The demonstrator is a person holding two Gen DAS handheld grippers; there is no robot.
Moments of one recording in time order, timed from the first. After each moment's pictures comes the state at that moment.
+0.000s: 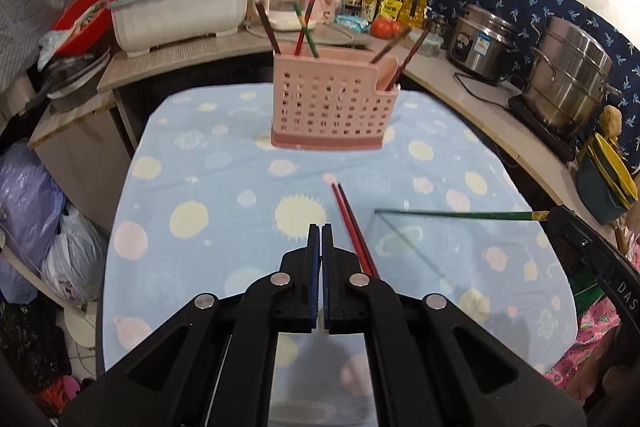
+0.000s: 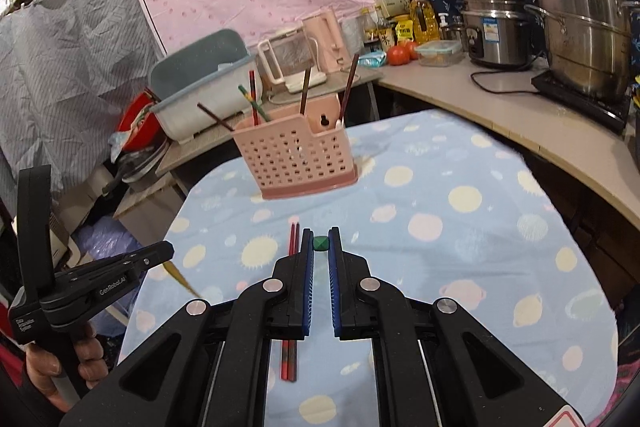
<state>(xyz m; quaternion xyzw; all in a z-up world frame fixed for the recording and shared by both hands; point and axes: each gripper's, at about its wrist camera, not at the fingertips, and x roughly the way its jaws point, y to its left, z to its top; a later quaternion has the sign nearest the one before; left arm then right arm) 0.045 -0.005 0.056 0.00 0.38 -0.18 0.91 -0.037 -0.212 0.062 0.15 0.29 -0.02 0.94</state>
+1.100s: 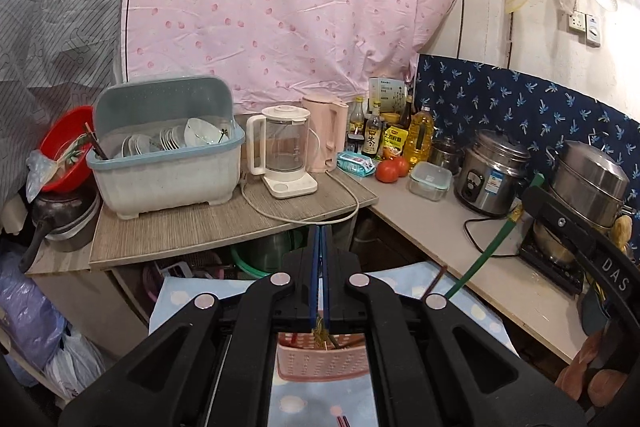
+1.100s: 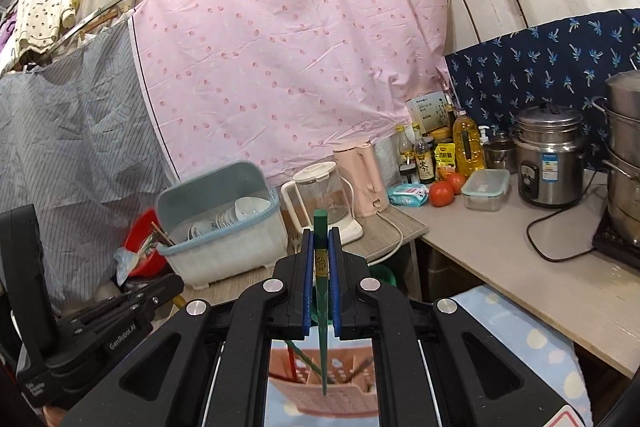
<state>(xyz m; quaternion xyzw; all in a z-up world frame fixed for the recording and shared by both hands) 0.226 -0.040 0.225 -0.02 0.23 -0.17 0.96 0.173 -0.227 0.225 0.15 0.13 0.00 0.98</state>
